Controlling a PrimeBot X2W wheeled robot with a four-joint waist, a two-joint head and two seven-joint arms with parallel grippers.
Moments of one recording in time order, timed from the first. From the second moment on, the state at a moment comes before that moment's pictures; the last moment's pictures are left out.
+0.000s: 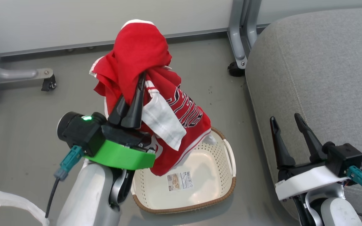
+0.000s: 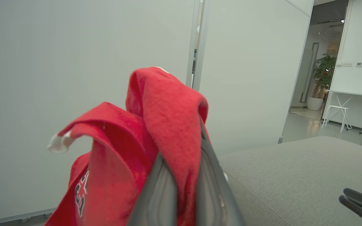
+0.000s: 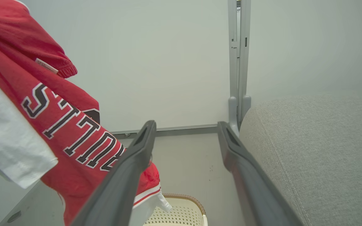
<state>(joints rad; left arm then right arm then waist) -0.35 0.05 -0.33 0.04 -0.32 -0.12 -0.25 -0.03 -0.05 0.07 -0.09 0.20 0.13 -0.09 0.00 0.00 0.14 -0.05</state>
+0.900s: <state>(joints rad) -0.22 0.07 -0.37 -0.09 -0.37 -0.09 -0.19 0.05 -0.05 0.10 -0.12 0.21 0.13 -0.06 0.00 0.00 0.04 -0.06</state>
